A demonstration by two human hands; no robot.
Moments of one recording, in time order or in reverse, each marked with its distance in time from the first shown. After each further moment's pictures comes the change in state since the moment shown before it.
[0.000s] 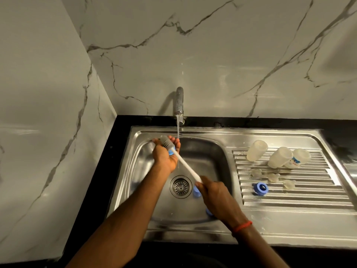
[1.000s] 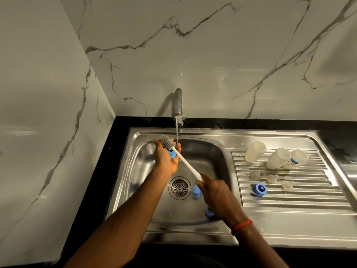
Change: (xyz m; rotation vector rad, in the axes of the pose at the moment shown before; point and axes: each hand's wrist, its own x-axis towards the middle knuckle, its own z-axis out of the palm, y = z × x) left_hand -0.001 -0.008 0.000 0.144 0.025 0.027; right_hand 0.006 0.011 0.001 0.014 0.051 -0.031
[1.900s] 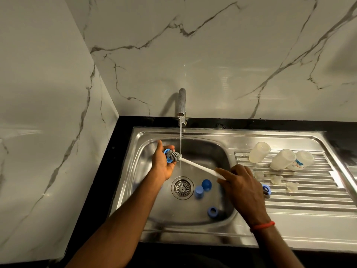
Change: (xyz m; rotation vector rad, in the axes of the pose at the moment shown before) left_hand 0.007 0.010 -0.034 0.159 0.048 -0.017; right_hand -0.004 0.013 -0.047 -0.451 0.247 -0.095
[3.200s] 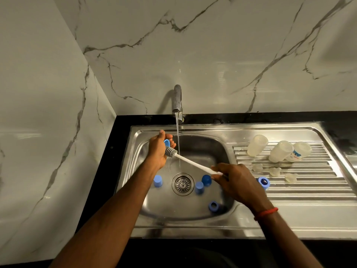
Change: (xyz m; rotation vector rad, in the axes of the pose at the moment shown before) left_hand -0.006 0.023 0.020 0.352 -0.082 0.251; right_hand 0.015 0.001 -0.015 0.390 -0.342 0.092
